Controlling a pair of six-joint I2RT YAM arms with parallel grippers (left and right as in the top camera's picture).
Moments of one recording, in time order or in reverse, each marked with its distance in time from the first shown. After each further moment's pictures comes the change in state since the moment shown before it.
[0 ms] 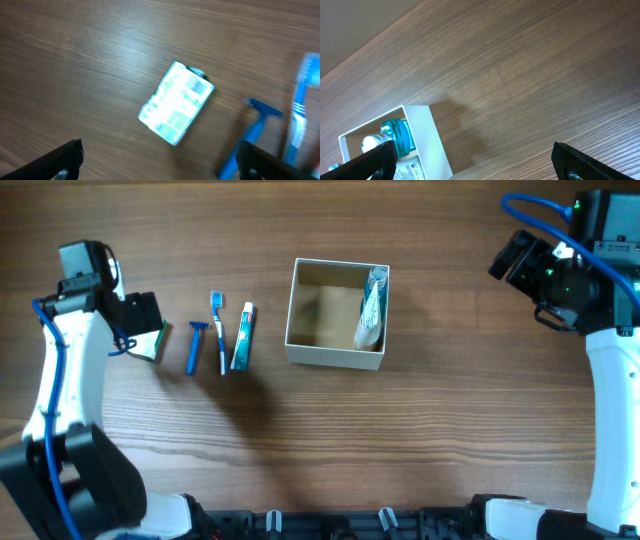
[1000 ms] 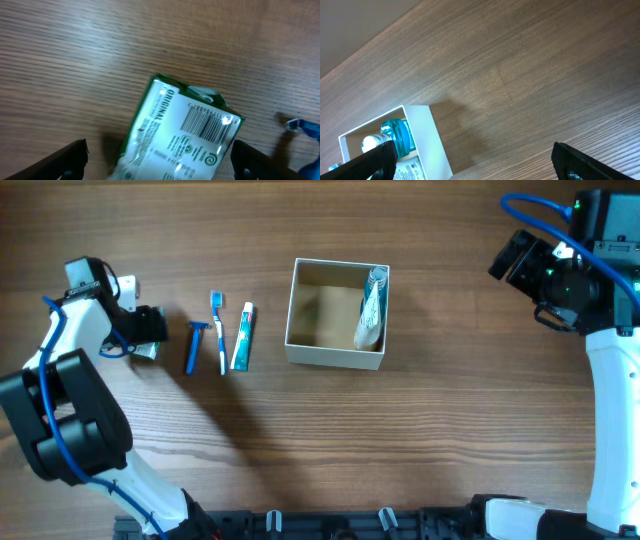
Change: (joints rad) left arm 0.079 0.293 0.000 0.151 0.228 0.179; right arm 0.000 0.000 0.000 0.000 0.000 0.000
